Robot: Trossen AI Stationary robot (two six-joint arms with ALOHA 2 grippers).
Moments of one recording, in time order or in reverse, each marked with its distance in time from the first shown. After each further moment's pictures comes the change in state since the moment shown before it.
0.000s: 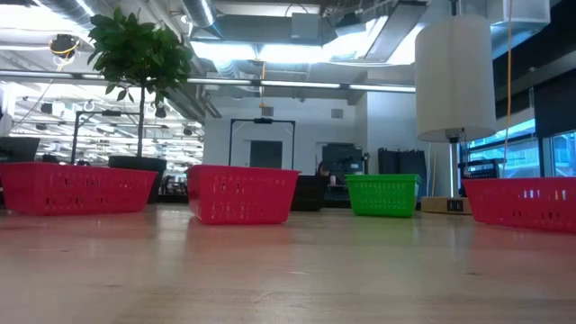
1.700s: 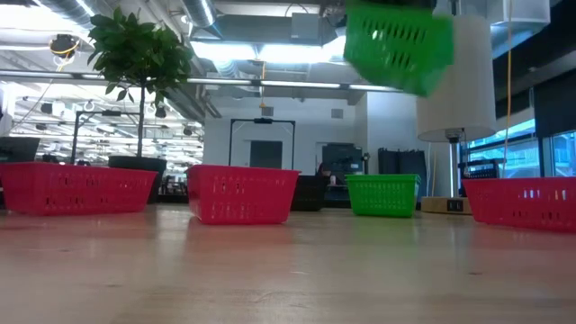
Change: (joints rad) left arm 0.001 0.000 0.000 0.000 -0.056 -0.003; right arm -0.939 -0.014 0.600 -0.248 0.219 -0.241
